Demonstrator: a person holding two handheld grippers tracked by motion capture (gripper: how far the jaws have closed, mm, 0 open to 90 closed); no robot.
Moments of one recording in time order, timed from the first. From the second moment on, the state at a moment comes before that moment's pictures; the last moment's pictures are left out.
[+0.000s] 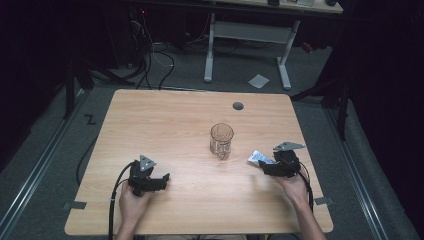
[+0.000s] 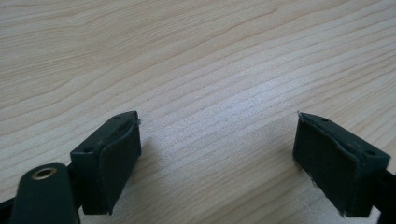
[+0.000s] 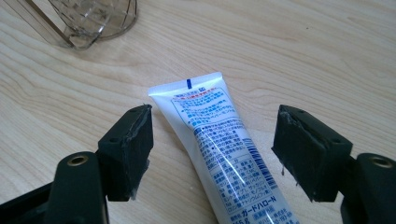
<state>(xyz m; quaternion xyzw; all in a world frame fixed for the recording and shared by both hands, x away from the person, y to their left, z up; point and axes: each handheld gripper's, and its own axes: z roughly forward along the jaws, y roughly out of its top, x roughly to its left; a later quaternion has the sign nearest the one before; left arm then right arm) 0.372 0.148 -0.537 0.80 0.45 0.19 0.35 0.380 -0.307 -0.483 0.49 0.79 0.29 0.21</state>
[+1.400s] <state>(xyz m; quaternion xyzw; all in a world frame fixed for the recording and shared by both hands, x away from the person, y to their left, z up) 0.373 0.148 -0.537 0.80 0.45 0.19 0.35 0.412 -0.302 -0.504 0.51 0.82 0.22 0.15</state>
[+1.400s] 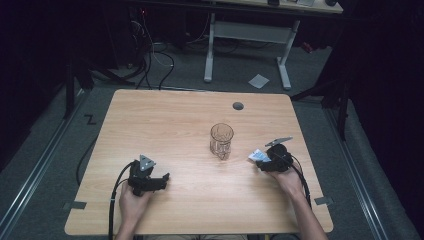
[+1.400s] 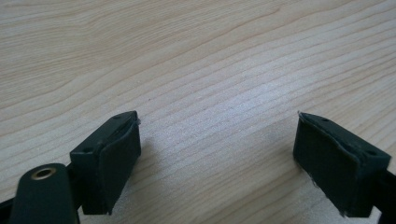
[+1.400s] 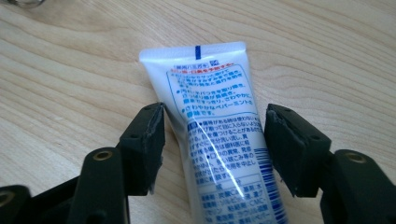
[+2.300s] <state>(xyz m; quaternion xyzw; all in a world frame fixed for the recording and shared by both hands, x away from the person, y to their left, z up) 0.373 0.148 -0.537 0.80 0.45 0.19 0.35 0.420 -0.300 -0.499 0.50 0.83 0.19 0.14</state>
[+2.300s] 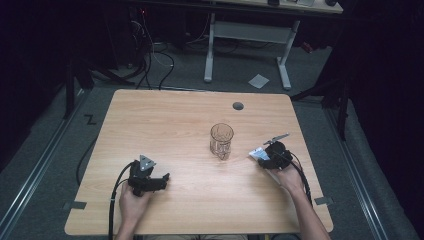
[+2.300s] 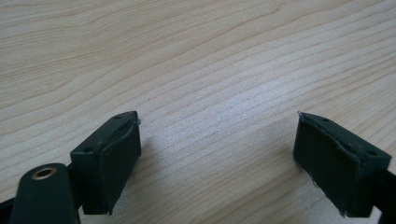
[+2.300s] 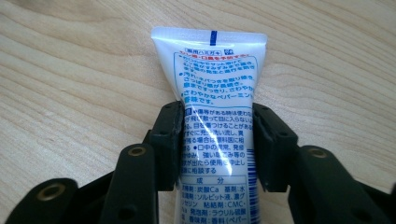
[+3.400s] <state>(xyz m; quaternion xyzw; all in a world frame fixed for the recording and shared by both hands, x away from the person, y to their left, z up) 0.373 0.148 -0.537 0.80 0.45 0.19 0.35 0.390 -0.313 -0.455 0.48 0.78 0.36 0.17</state>
